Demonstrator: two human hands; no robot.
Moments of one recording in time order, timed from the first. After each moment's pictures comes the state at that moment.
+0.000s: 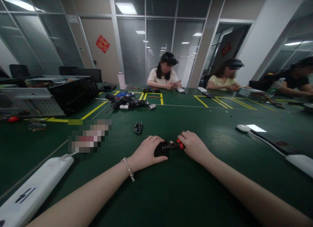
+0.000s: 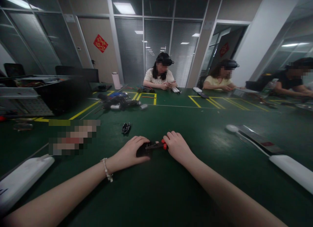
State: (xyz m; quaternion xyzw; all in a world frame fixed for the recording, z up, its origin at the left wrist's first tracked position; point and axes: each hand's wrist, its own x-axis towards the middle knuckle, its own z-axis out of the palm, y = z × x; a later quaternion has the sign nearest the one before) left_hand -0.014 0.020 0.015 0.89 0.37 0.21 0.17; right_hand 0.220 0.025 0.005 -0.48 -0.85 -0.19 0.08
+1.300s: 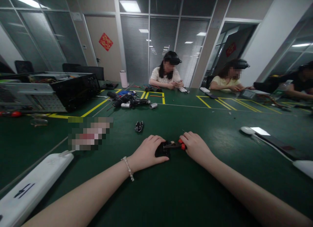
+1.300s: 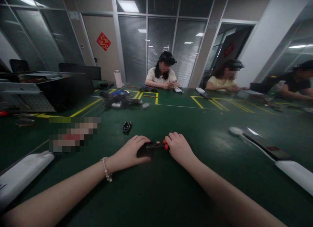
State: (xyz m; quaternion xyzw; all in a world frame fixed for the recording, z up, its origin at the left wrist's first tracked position) left_hand -0.013 0.020 0.013 0.89 0.36 0.21 0.15; right_hand 0.218 0.023 0.009 -0.49 -0.85 -0.20 0.08
